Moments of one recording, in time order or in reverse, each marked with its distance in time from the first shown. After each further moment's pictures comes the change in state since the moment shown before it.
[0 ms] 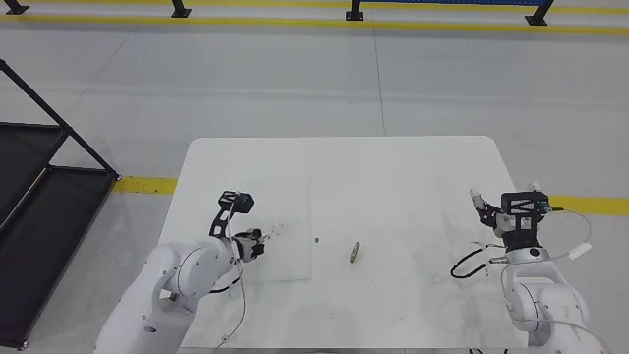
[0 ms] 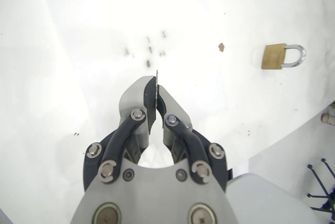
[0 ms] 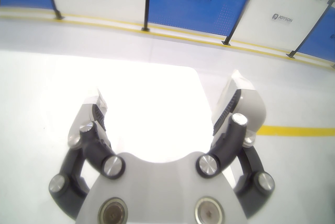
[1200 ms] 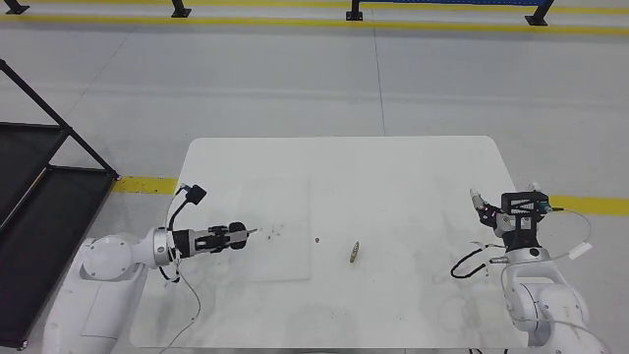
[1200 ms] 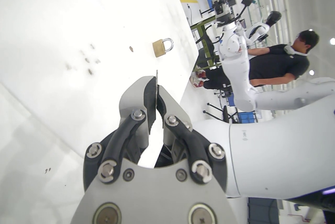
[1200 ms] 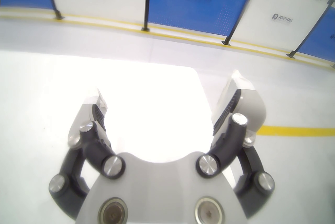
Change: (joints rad) left arm -0.086 0.099 -0.259 0.505 -1.071 -0.669 -0.203; right arm 0.000 0.000 0.000 0.000 0.000 0.000 0.000
